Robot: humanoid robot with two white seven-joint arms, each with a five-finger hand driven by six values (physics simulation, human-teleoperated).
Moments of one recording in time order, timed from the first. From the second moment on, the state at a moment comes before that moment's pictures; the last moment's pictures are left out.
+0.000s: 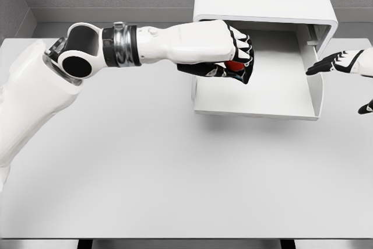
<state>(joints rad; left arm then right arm) -0.94 0.38 -0.75 -1.56 -0.17 -0.56 -0.55 -1.01 -1.39 1.06 -1.64 -0.32 -0.61 0.59</state>
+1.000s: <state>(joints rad) -0.93 0.31 -0.78 -1.45 -0.26 -0.56 -0.55 -0.99 -1.30 0.92 -1.63 -0.11 -0.61 0.59</state>
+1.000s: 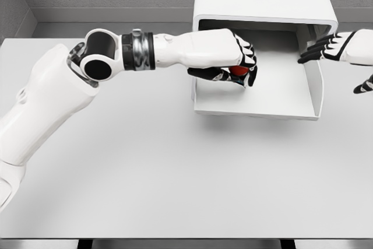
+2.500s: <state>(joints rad) -0.95 0.31 -0.78 -1.48 -0.23 -0.56 -0.55 -0.94 -1.30 0.92 -1.57 -0.10 -0.61 0.59</state>
